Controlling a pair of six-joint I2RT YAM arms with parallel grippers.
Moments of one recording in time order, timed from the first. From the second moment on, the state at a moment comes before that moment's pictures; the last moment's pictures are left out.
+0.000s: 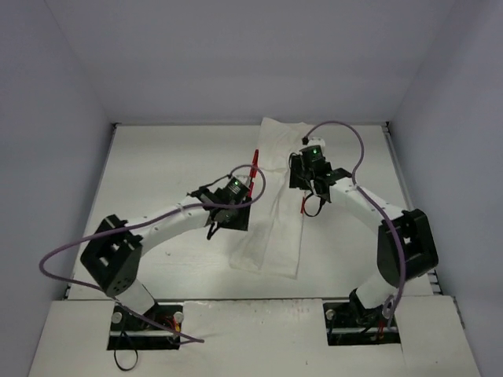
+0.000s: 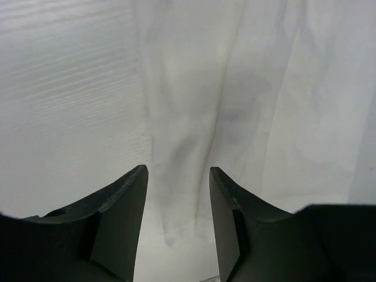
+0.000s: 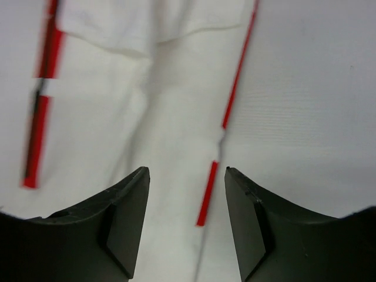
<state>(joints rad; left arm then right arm) -0.78 1.61 1.13 -0.58 -0.07 -0.59 0.40 1.61 1.08 -0.27 0.21 0.34</state>
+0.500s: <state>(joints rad) -0.69 1.19 0.93 -0.76 -0.13 -0.54 1.11 1.53 0.97 -0.39 0.42 0.84</state>
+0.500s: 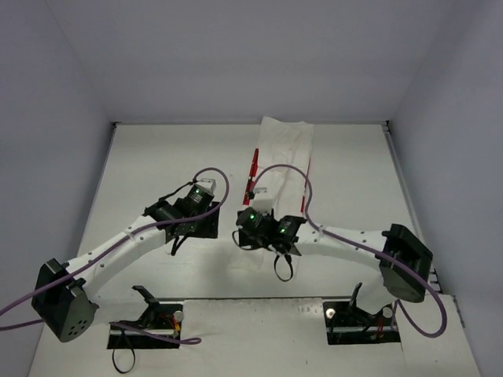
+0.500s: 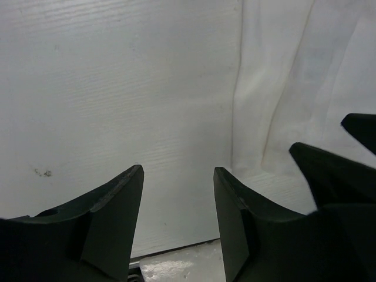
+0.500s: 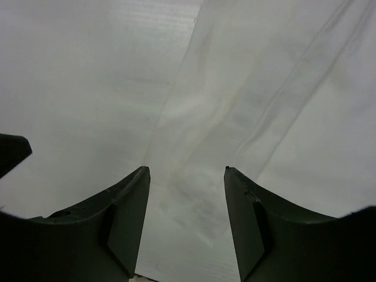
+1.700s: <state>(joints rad) -0.68 1.10 0.85 -0.76 0.04 -0.50 1.32 1.55 0.86 -0.67 0.65 1.48</state>
